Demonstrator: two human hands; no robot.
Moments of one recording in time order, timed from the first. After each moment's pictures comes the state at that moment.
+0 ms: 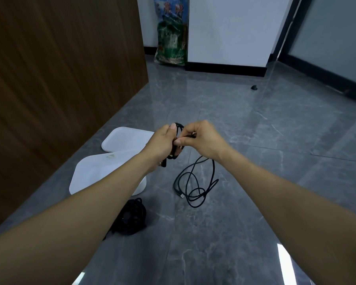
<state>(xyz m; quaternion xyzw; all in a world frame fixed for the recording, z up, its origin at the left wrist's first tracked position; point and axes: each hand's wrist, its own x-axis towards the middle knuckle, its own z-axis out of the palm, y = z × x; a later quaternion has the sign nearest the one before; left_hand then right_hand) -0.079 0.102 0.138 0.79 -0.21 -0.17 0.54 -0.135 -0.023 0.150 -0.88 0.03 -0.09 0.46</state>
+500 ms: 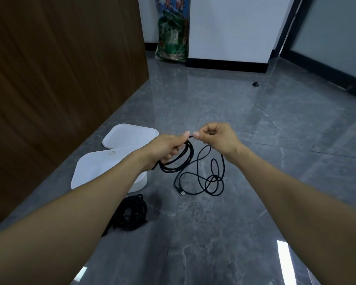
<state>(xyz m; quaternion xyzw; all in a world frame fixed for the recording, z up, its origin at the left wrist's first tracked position) -0.077 0.111 0.137 0.78 -0.22 -0.34 0.48 -0.145 -0.053 0.128 -0.79 0.13 -0.11 0.59</state>
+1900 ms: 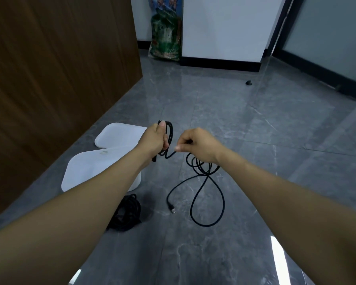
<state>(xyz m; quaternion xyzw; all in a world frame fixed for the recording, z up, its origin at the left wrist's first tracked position) -0.067 0.096 0.122 0.82 -0.16 -0.14 0.53 -0.145 -0.031 0.133 -0.93 0.03 -0.01 0.37</state>
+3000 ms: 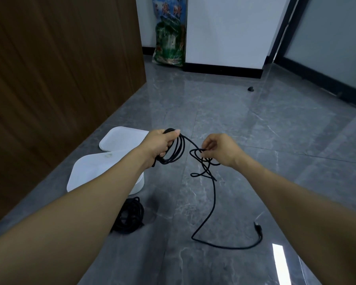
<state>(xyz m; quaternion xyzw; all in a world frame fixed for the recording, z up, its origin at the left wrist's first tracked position) -0.069 0.106 0.140 0.75 -0.13 -0.27 0.59 -0.160 -0.065 0.124 -0.89 0.18 -0.02 0.43</state>
